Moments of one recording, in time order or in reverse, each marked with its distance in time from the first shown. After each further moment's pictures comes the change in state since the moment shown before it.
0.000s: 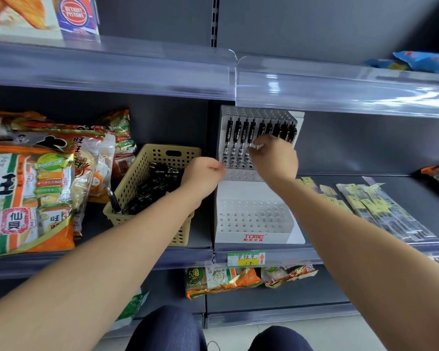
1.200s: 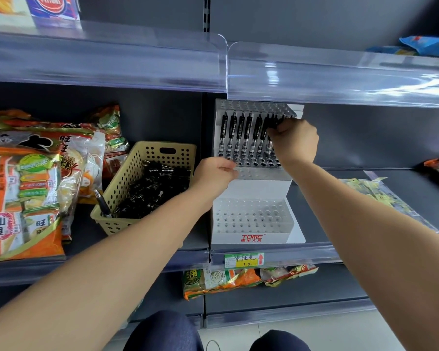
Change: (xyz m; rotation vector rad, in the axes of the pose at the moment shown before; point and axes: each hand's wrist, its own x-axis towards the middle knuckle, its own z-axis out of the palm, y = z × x) left_hand 0.007 0.003 0.030 -0.117 -0.076 -0.030; right_hand 0.038 0.027 -0.011 0.055 0.139 0.173
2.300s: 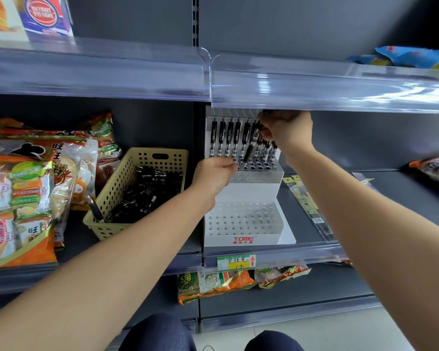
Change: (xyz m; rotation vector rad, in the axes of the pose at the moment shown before) left_hand -0.001 0.016 0.017 -0.245 0.000 -0.076; right_hand 0.006 -0.015 -0.034 0.673 -0.124 0.099
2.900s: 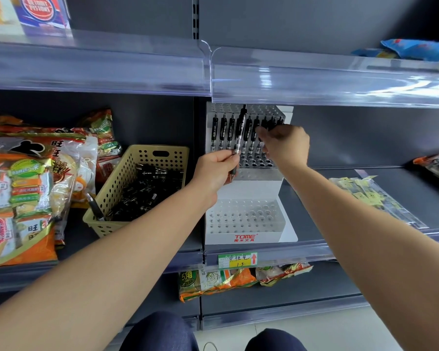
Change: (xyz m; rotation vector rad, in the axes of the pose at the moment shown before) left_hand 0.000 0.002 0.000 -0.120 -0.058 0.015; right_hand -0.013 0.033 0.002 -0.412 0.045 -0.056
